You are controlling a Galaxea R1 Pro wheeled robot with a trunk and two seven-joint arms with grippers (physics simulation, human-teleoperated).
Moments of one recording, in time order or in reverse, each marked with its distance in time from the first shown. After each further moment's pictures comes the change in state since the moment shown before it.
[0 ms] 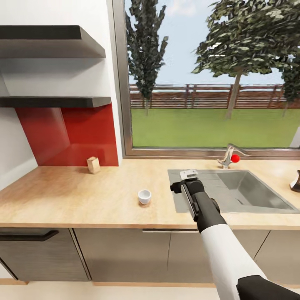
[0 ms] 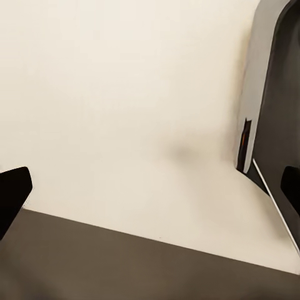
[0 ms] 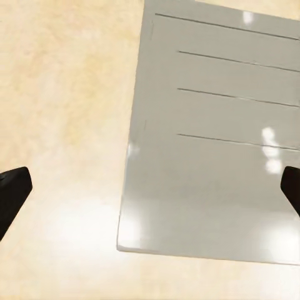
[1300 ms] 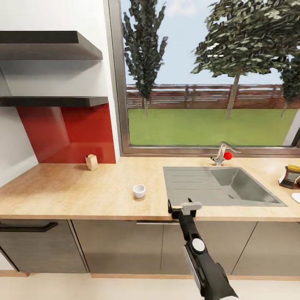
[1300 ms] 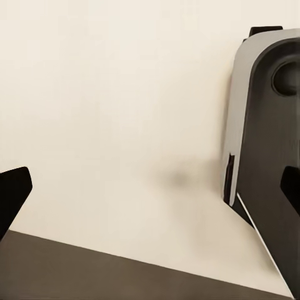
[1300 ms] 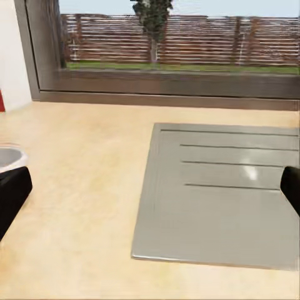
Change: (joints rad) left arm -0.001 -0.016 -0.002 -0.010 -0.007 -0.093 -0.002; right arm 0.437 0.000 -0.008 -0.003 -0.008 -1.112 0.009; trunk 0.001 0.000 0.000
